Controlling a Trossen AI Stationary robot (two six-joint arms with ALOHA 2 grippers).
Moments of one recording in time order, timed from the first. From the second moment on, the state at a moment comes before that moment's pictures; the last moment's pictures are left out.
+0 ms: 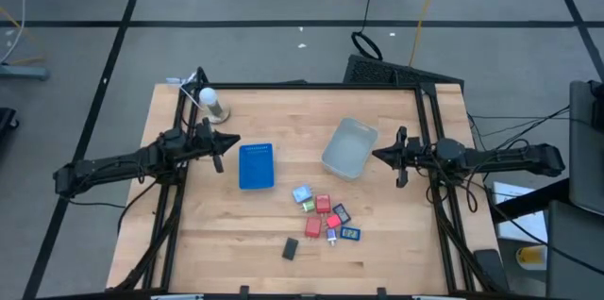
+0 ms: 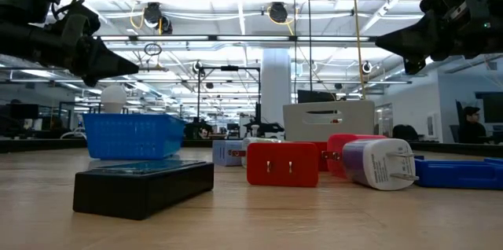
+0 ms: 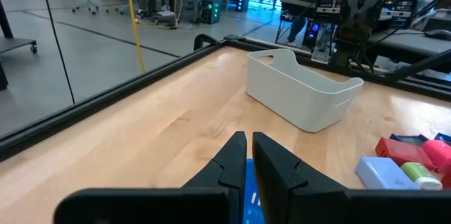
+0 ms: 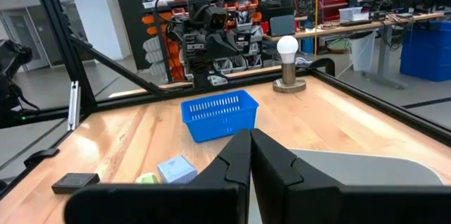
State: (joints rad) left arm 0.29 0.24 0.02 0.09 -0.05 -0.13; right arm -0.01 0.31 0.01 0.31 0.10 0.15
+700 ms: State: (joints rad) left arm 0.26 0.24 0.02 0.09 -0.04 -0.25; right arm -0.01 0.32 0.01 0.27 0.05 0.18
